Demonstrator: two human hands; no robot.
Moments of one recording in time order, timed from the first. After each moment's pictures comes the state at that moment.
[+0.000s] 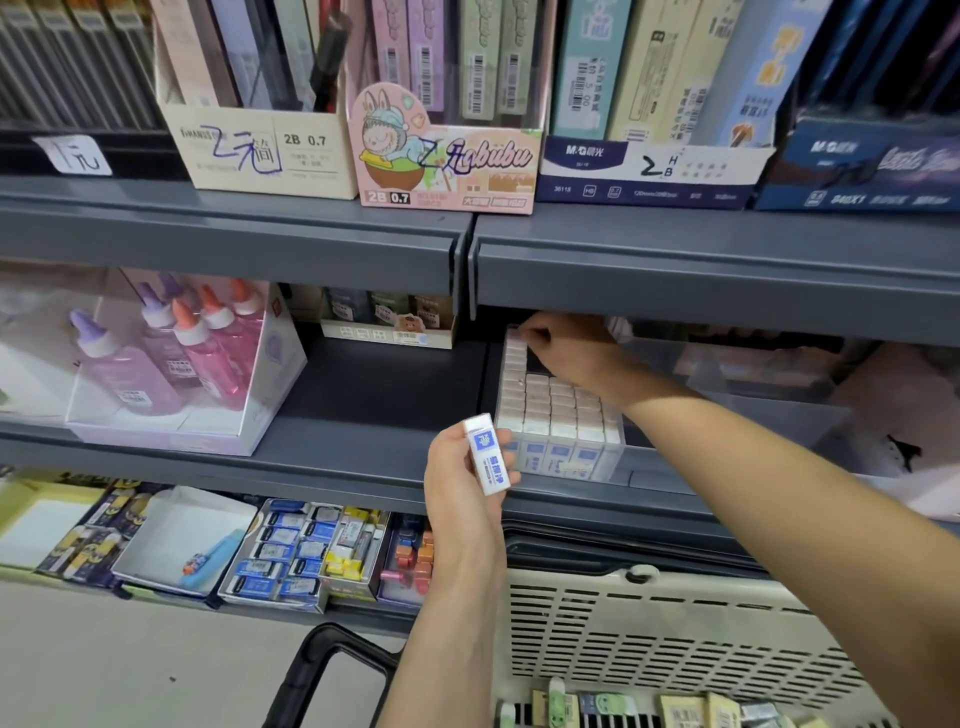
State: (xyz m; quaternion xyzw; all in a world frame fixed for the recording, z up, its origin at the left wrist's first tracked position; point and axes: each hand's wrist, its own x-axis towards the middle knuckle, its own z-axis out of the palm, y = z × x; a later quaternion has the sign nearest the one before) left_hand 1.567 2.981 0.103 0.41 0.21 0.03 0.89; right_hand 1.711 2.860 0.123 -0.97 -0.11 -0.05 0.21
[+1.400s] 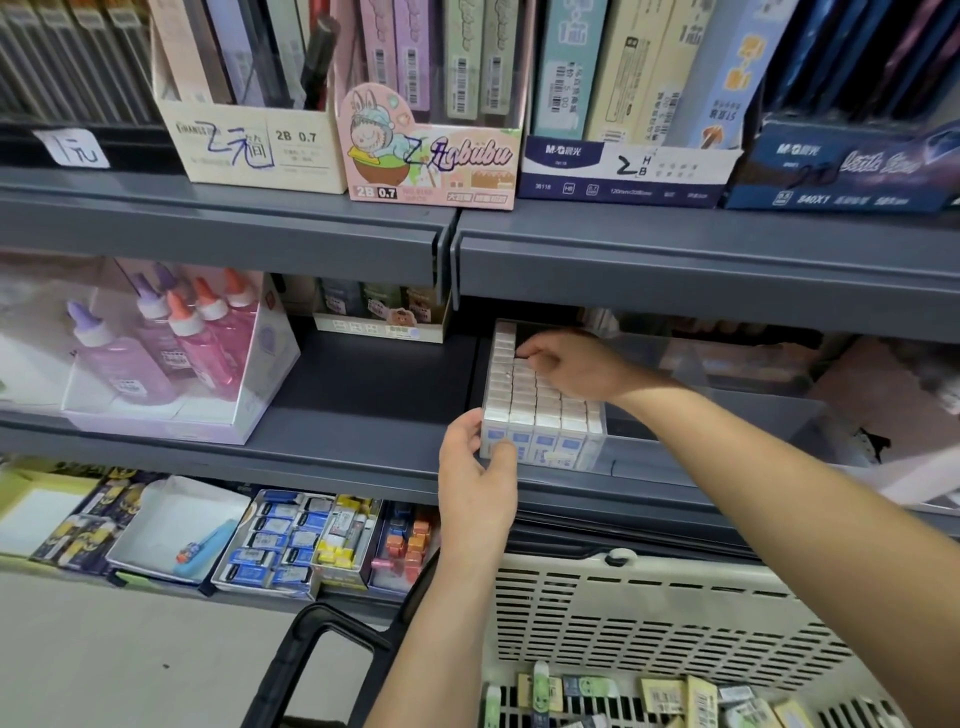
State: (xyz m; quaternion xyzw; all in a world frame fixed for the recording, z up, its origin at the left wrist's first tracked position) left_hand 1.563 2.969 0.080 0.71 0.12 0.04 0.69; right_hand 1.686 2.838 0.126 -0.95 -0.15 0.08 0.26
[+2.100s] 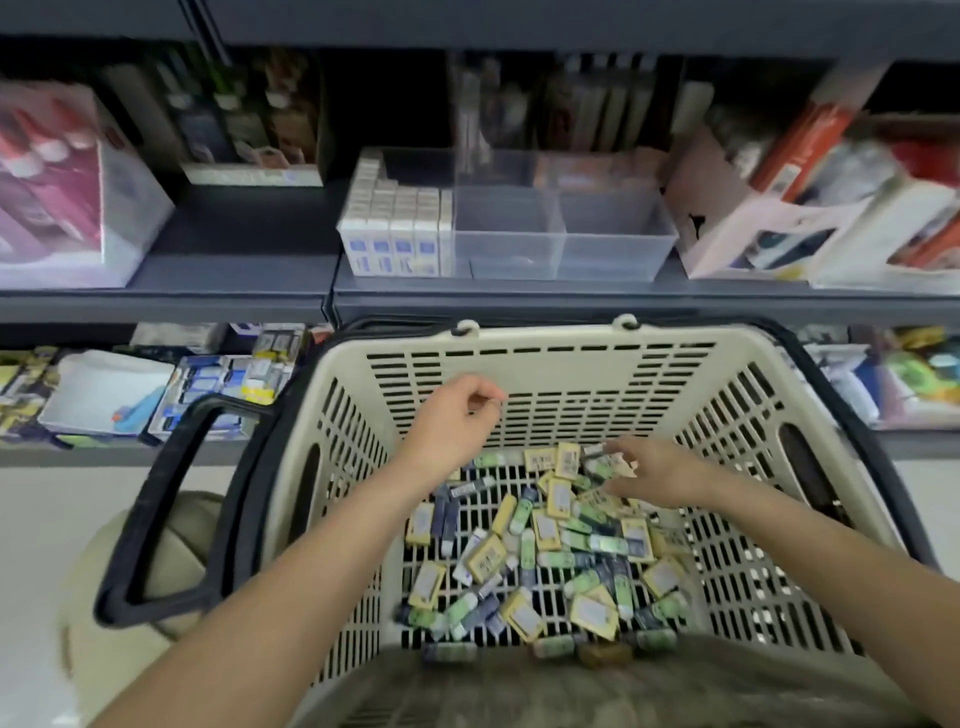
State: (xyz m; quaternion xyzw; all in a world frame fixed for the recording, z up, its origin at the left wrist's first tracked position) left_hand 1.447 2.907 0.039 0.86 -0.09 -0.15 0.49; right_hand 1.397 2.666 0.015 -0.92 0.03 0.33 0.19
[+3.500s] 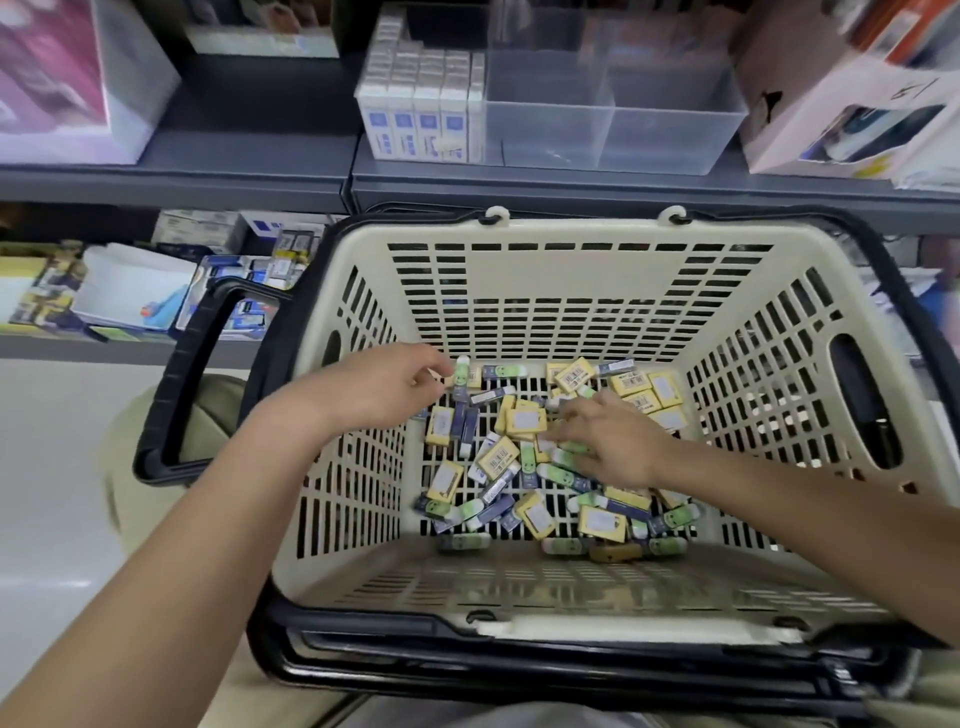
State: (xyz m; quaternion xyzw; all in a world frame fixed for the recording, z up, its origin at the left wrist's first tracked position) left_hand 1.409 2.987 0.063 0.91 -0.15 -0.33 0.20; right_hand 1.364 2.716 -0.049 -0.93 -0.23 0.27 0.07
